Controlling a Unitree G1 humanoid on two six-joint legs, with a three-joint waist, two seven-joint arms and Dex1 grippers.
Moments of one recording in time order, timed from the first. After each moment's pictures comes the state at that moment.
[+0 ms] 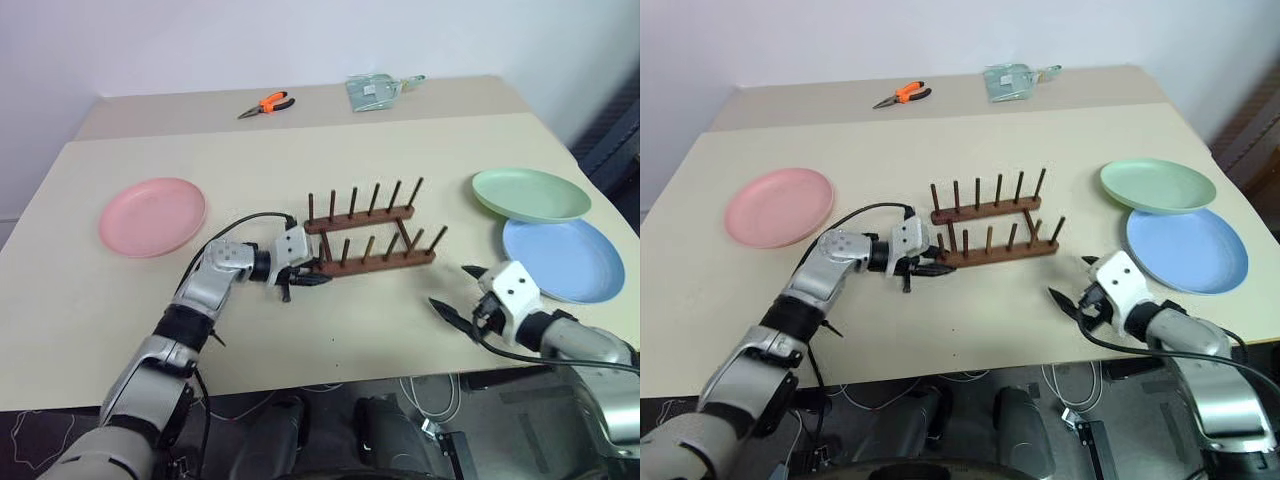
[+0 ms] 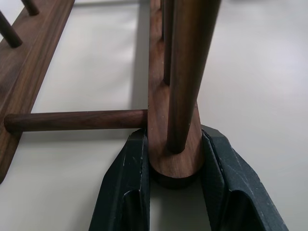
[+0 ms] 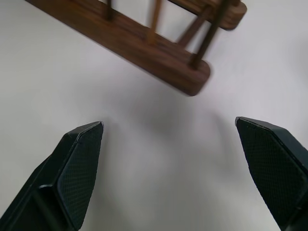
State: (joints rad) left arm -0.59 0.39 -0.31 0.36 -0.05 0.07 -1.18; right arm 0.20 -0.72 -0.22 -0.40 0.26 0.41 0.68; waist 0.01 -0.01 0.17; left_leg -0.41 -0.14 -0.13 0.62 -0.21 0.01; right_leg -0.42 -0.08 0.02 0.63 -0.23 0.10
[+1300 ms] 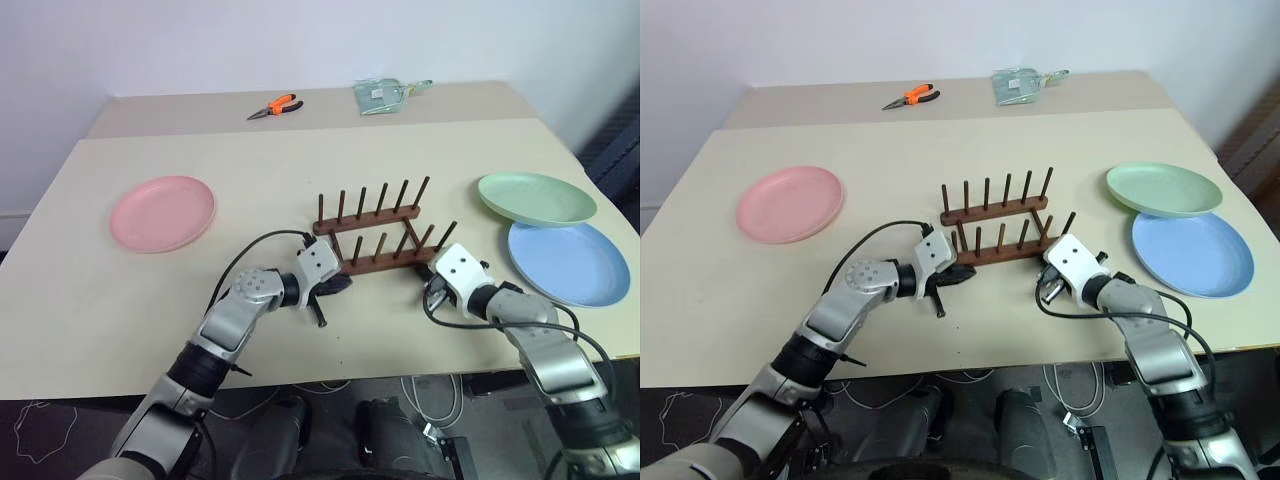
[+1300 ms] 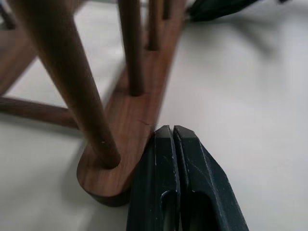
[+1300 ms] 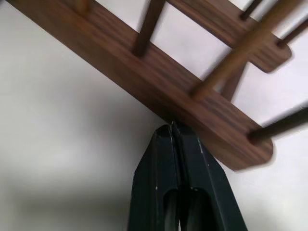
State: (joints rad) left arm -0.51 0.27 -0.35 0.16 -0.06 0.40 -0.70; right arm -0.23 -0.59 0.08 -0.06 -0.02 0.35 0.54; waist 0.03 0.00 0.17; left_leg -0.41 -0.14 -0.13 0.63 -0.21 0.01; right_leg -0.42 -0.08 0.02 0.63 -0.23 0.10
